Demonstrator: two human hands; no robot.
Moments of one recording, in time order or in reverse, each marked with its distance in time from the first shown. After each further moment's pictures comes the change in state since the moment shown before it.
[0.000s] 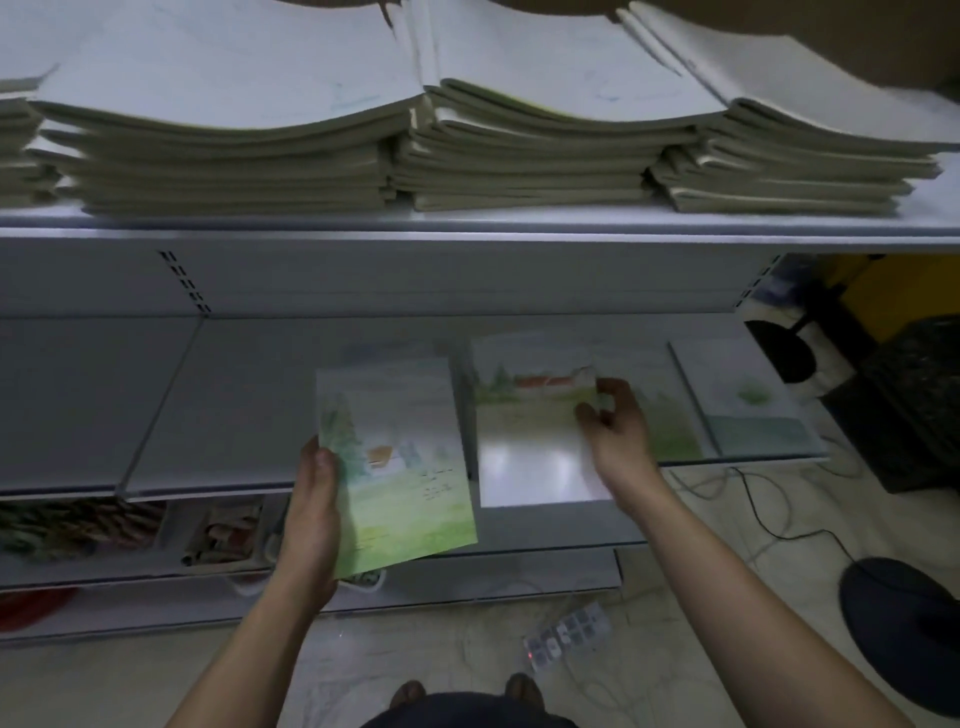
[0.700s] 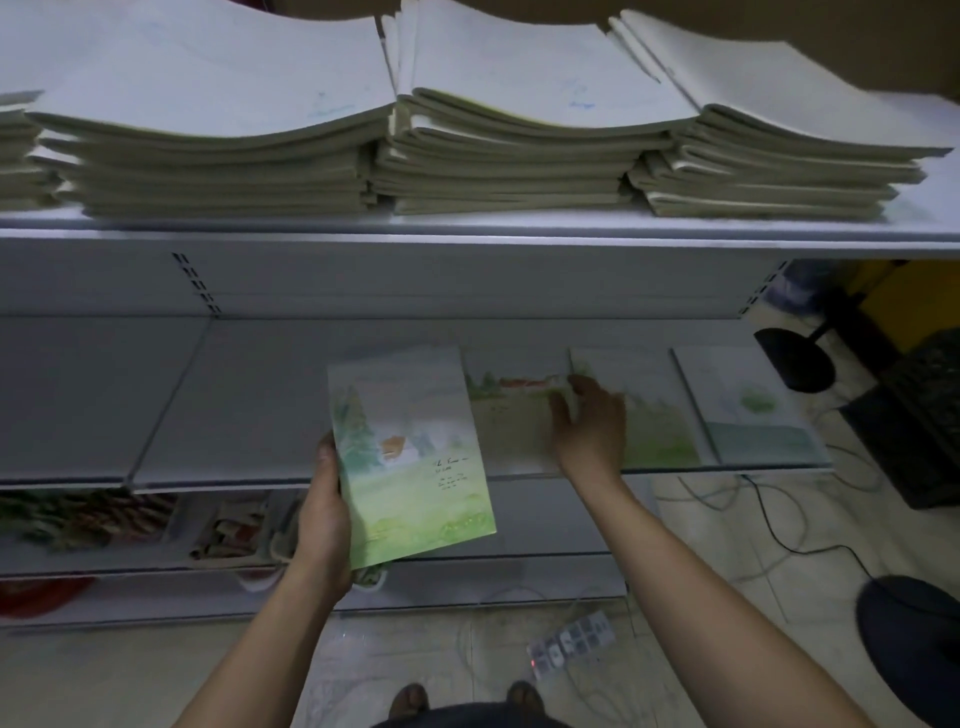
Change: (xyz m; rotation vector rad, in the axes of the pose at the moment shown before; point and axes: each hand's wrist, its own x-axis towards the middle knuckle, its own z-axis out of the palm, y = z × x) left_hand -0.007 0.000 0.024 -0.203 0.000 -0.220; right_hand 0.027 0.017 0.030 -0.463 0.176 -0.119
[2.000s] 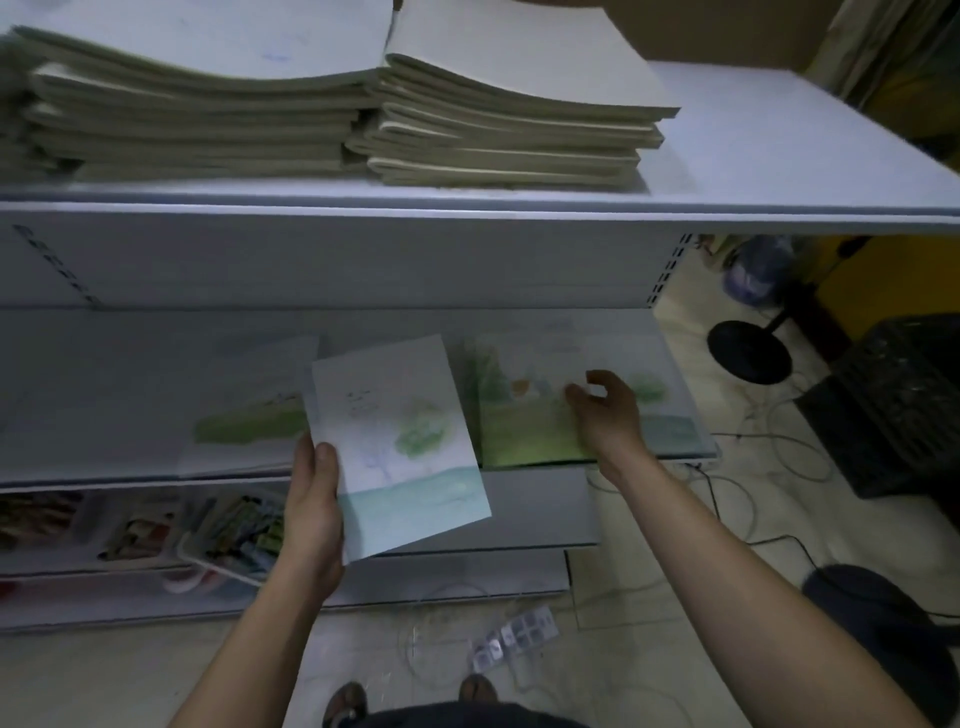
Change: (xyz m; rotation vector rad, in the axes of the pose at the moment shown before) left_hand -0.029 -0.073 0.130 0.202 0.079 0.224; right_hand 0.072 0.122 -0.118 0.531 -0.135 0.297
